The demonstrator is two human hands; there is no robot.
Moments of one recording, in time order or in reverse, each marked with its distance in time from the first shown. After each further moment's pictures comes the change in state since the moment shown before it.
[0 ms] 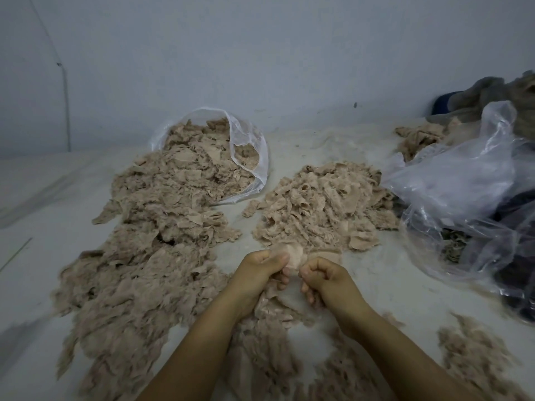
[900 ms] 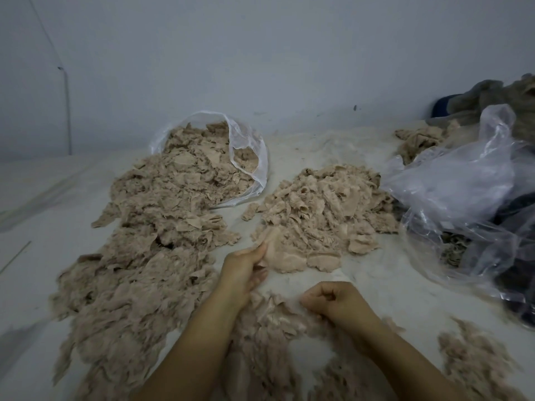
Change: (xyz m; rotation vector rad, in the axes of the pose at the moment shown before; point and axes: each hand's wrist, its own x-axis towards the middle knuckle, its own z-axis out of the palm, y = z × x) left_hand 0.020 0.008 -0.008 -0.272 0.346 -0.156; right_hand -0.010 0.005 -0.017 -0.301 -0.022 0.085
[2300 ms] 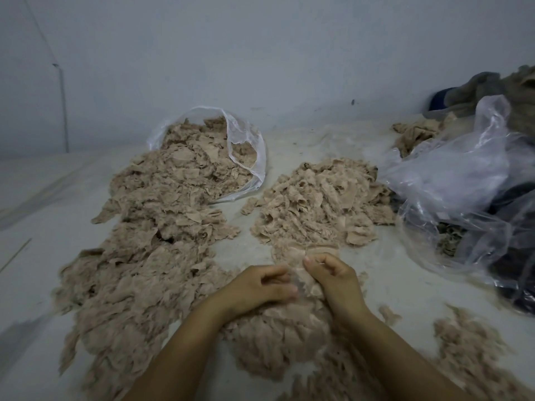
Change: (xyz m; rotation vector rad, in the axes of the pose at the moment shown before) left_hand -0.021 -0.012 -0.028 0.843 -0.607 0.226; right_hand 0.011 0.003 0.020 0.488 0.219 -0.168
